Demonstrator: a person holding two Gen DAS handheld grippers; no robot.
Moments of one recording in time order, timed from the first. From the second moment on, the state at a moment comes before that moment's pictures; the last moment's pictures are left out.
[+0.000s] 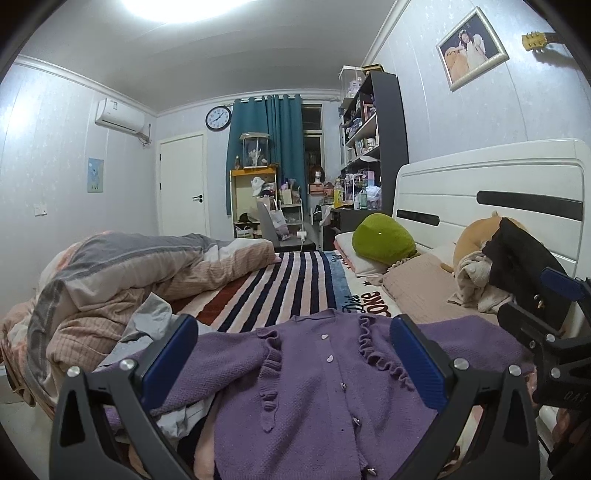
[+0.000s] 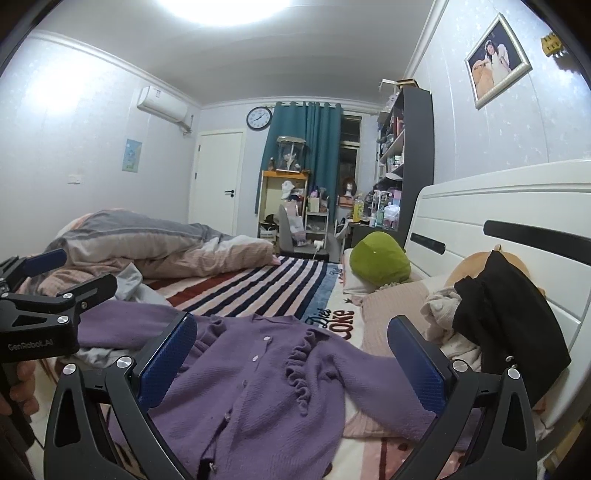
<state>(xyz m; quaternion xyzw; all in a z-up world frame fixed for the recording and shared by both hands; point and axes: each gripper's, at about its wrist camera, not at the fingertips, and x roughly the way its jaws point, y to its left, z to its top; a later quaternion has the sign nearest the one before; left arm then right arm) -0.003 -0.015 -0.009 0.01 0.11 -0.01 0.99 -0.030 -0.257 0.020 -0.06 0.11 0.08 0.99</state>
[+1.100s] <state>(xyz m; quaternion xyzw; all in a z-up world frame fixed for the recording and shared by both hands) 0.012 -0.028 -0.011 0.02 0.12 -0.01 0.99 -0.028 -0.262 0.022 -0.05 0.13 0.08 0.99</state>
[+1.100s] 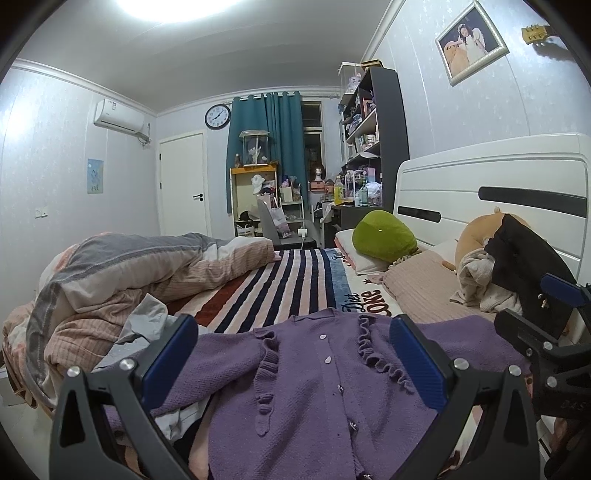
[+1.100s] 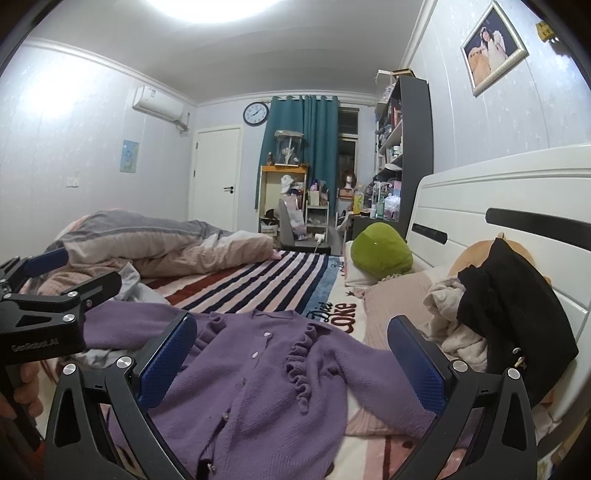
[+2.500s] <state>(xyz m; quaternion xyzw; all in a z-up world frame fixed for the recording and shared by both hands) 0.033 0.330 -0.164 -0.13 0.24 0.10 0.96 0.069 -0.216 -0.063 -0.05 0.20 0.13 0.97</state>
